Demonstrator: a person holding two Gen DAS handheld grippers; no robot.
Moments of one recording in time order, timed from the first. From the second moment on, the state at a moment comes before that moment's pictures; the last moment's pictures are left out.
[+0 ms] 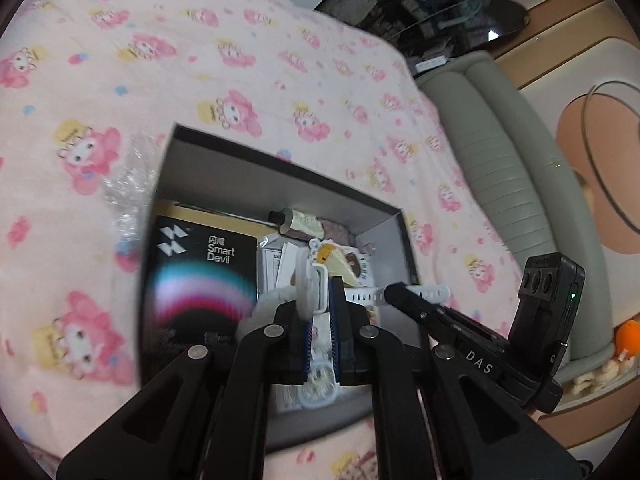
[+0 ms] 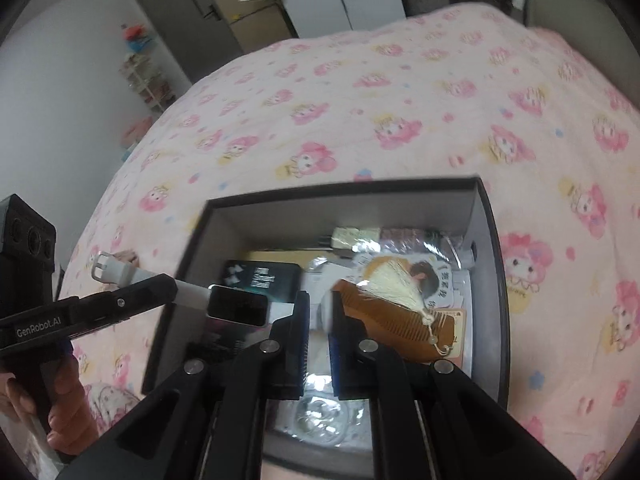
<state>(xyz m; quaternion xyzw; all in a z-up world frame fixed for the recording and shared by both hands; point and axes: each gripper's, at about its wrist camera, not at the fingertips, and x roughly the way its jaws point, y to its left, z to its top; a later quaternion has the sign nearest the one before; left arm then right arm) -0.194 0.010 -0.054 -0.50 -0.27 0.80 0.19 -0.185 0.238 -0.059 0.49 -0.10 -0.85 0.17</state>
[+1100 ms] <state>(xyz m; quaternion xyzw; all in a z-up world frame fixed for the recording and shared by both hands) -0.241 0.028 -0.114 -0.59 -0.22 0.77 0.12 -0.247 0.242 -0.096 0.55 -0.09 -0.82 0.12</state>
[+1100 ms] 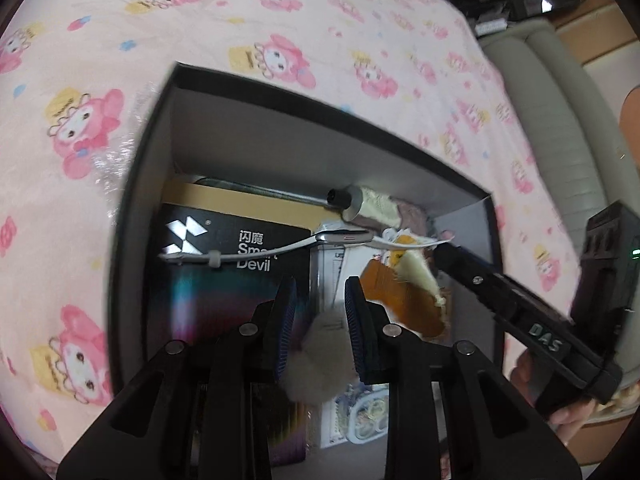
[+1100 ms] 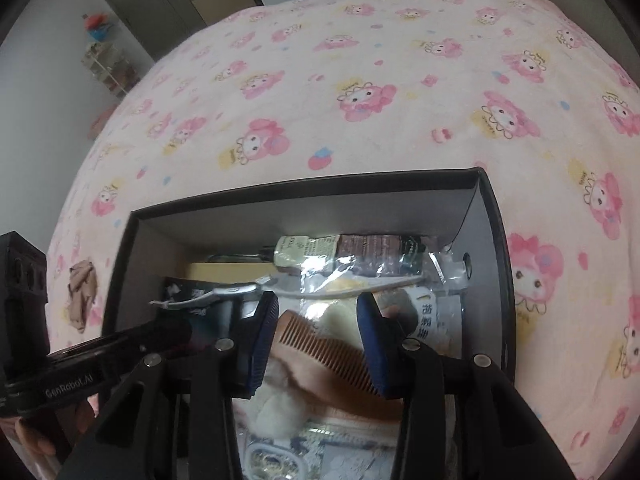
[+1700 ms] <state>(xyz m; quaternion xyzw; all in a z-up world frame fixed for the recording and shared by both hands) -0.280 0.038 -0.133 -0.60 -0.23 0.76 0.10 -0.268 0.246 -0.128 0.59 -0.09 -0.79 0.12</state>
